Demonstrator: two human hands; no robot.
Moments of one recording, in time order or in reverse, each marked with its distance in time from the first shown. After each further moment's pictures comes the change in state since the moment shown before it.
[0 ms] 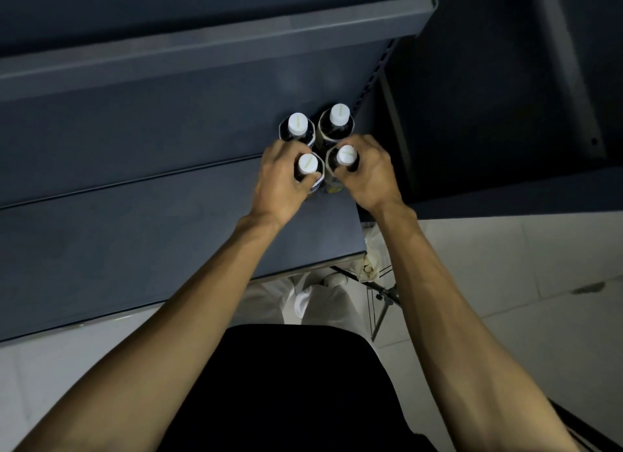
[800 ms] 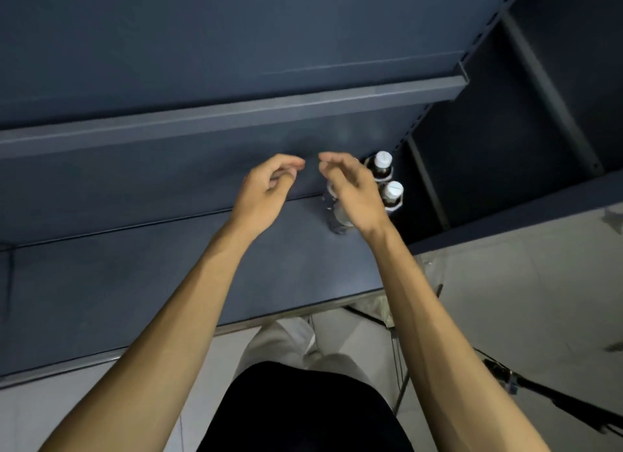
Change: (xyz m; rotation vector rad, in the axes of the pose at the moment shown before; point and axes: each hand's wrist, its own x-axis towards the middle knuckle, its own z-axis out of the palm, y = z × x) left_hand -0.025 -0.026 -0.148 -0.363 -0.009 0.052; right_hand -0.043 -0.150 0.035 0.603 -0.026 -0.001
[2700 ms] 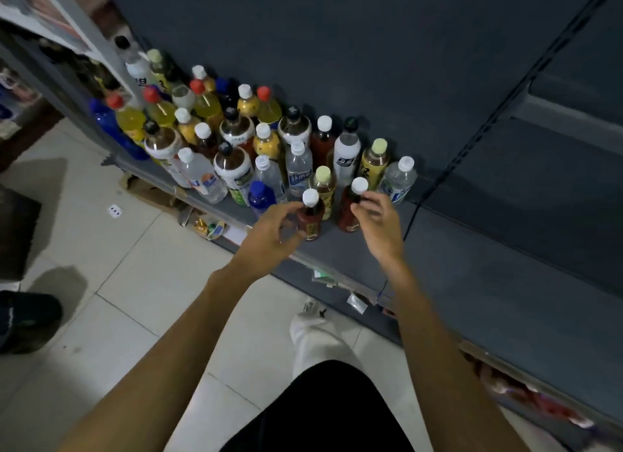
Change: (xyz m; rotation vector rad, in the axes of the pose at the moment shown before) left_hand -0.468 -0.250 -0.641 0.225 0.424 -0.326; right_hand -0.239 -0.049 0.746 -0.206 -0.467 0.049
